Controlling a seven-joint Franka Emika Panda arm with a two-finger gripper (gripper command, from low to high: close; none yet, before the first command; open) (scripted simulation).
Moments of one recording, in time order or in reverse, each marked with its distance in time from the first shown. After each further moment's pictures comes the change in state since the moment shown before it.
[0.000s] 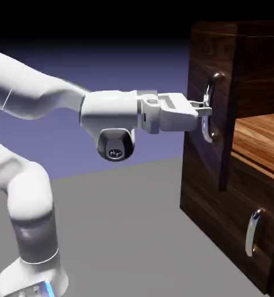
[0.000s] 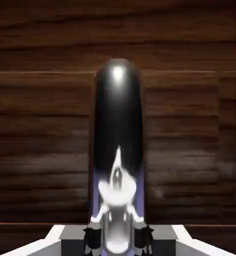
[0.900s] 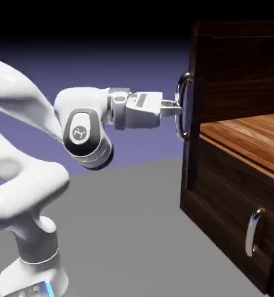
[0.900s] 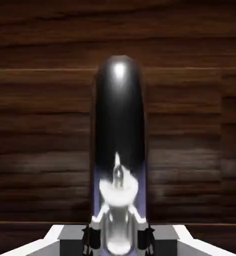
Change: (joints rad) arm -0.797 -0.357 0.435 -0.122 -0.722 -0.089 0.981
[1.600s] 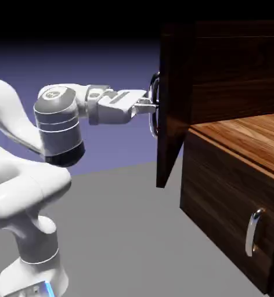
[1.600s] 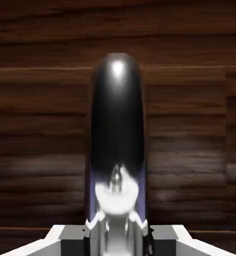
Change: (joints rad) arm 0.086 -0.284 -0.113 0.022 -0.660 -0.311 0.622
